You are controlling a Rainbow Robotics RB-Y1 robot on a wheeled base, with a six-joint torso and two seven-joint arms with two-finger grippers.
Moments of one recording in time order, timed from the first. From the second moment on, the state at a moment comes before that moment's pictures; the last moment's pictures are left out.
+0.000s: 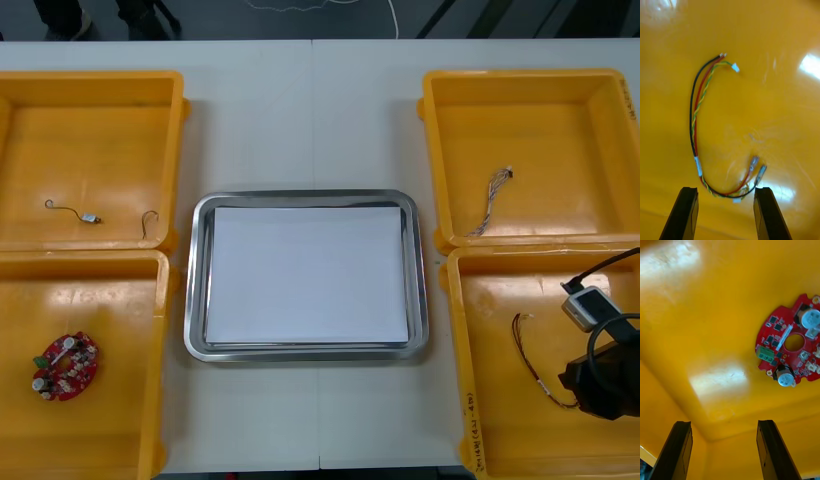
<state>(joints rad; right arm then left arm) 0.29 -0.92 0.05 -2.29 -0.72 1.31 1.50 0.07 0.60 0.50 -2.06 0.67 1.90 -2.03</state>
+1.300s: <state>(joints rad) 0.26 -0.92 0.23 -2.13 -0.66 1.12 1.52 0.02 0.55 0.40 -2.02 0.58 1.77 -0.83</state>
